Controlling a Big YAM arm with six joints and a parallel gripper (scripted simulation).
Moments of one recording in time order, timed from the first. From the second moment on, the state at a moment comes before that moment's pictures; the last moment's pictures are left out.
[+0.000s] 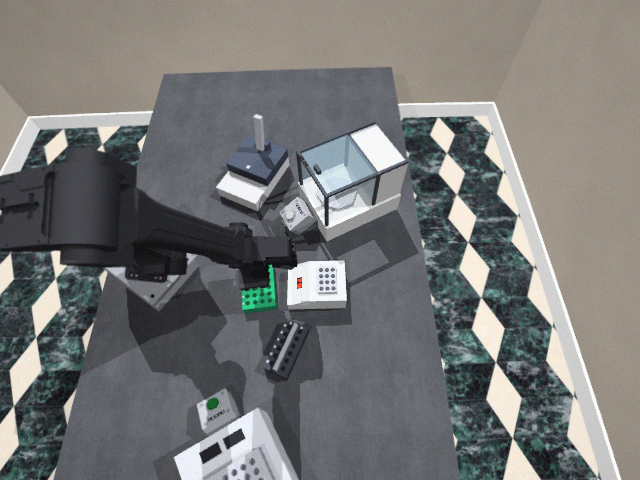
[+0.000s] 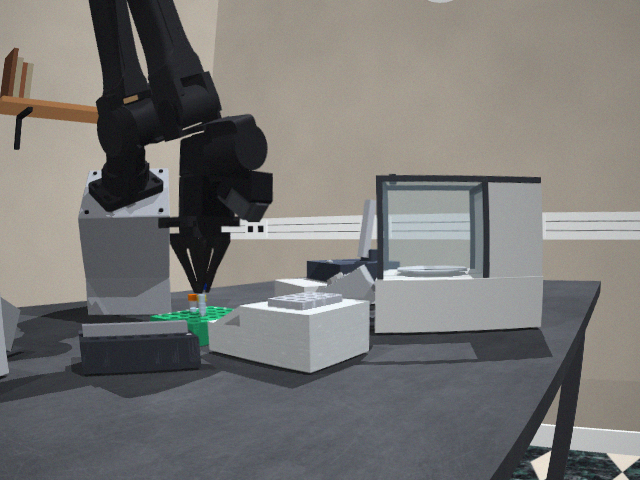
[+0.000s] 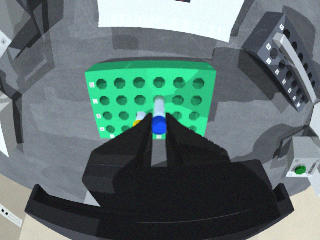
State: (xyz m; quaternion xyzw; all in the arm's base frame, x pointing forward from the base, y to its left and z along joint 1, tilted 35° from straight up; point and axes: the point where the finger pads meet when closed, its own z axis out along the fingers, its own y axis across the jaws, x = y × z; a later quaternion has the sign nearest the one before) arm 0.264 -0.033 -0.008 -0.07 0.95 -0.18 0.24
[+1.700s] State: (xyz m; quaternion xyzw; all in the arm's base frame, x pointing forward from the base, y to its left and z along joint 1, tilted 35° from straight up) arm 0.259 -0.030 -0.004 -0.07 0.95 -0.18 0.24
